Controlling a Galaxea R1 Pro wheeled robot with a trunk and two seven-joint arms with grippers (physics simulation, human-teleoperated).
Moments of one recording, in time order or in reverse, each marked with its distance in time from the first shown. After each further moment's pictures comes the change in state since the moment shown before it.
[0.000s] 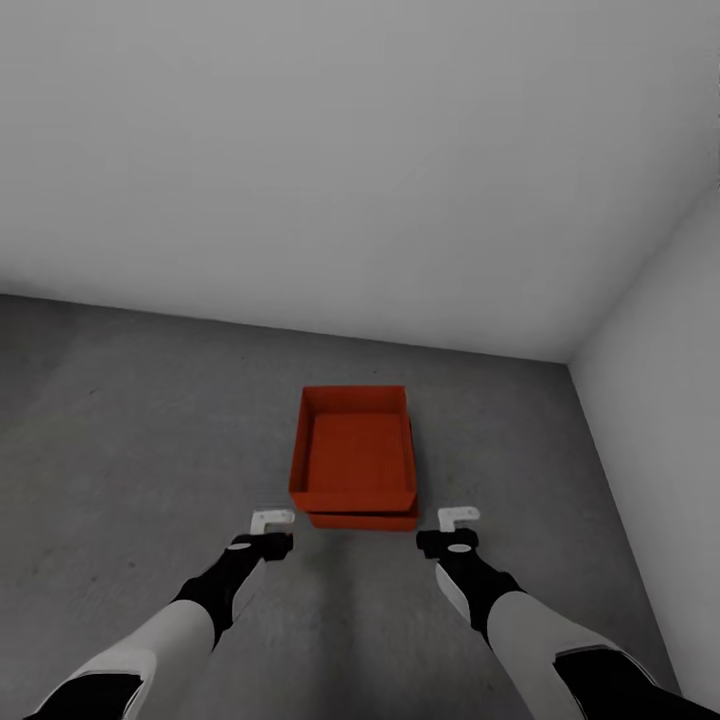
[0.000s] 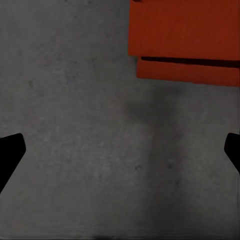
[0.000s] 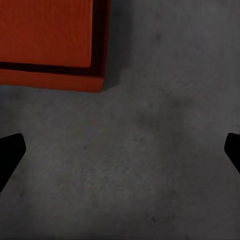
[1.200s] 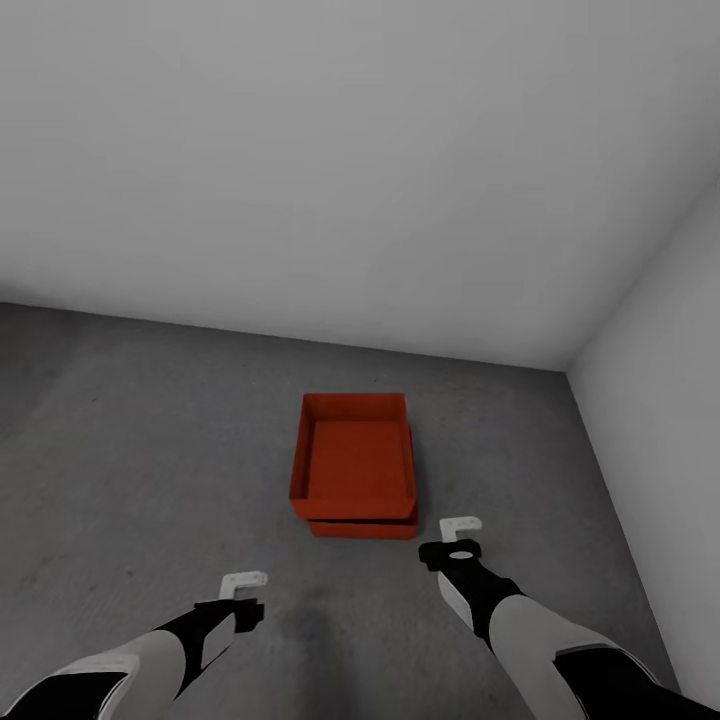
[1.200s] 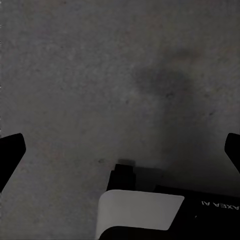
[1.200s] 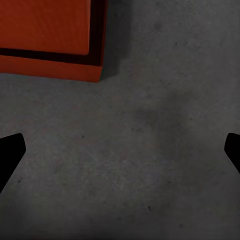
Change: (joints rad) left arm 0.002 0.079 0.006 0.316 0.059 -0.044 -0.004; right arm -0.003 -0.005 0.001 0.050 0.000 0.019 0.006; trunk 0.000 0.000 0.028
